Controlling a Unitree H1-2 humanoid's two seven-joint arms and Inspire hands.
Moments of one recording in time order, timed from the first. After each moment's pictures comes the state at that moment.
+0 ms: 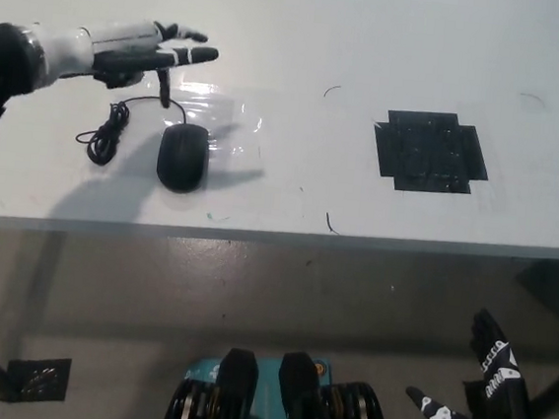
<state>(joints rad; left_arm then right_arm) -1.06 0.64 -0.48 0.45 0.20 0.18 -0.66 0.07 -0.05 0.01 0.15 -0.03 -0.39 0.01</state>
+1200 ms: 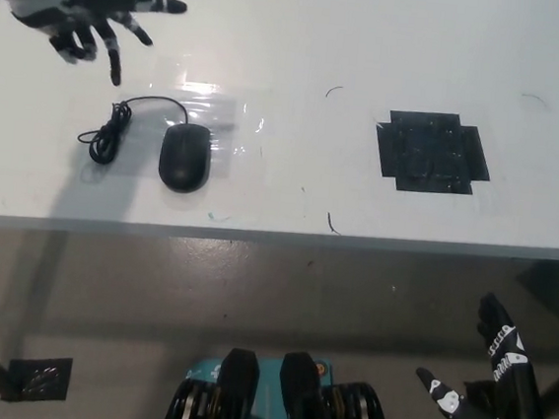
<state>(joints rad) -1.42 0.52 -0.57 1.05 0.33 0.31 -1.03 0.04 -0.07 0.01 0.14 -0.04 -0.39 0.01</state>
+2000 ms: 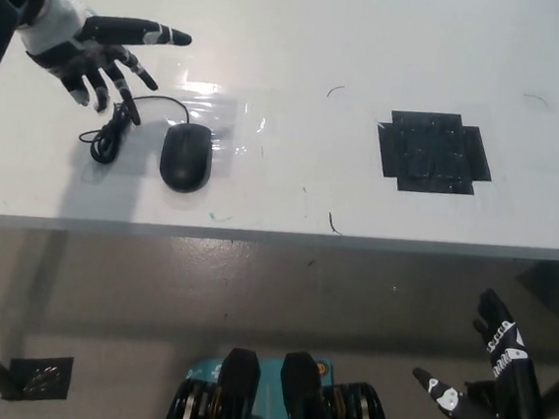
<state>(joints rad) -1.44 0.46 -0.54 1.25 0.34 0.29 -1.06 0.03 -0.07 0.01 0.14 -0.03 -0.38 0.02</state>
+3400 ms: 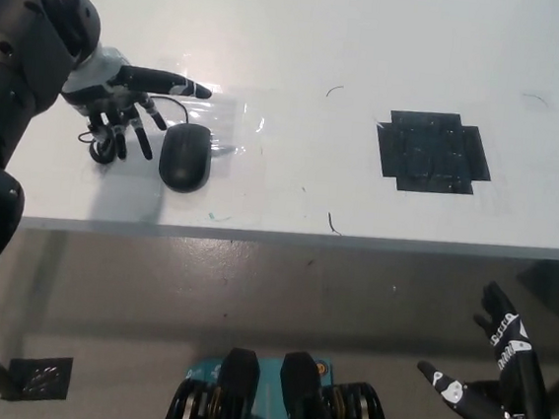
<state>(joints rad) -1.41 0.37 -0.59 1.35 0.44 0.25 -0.97 0.01 -0.10 0.01 0.12 -0.04 -0.34 0.02</state>
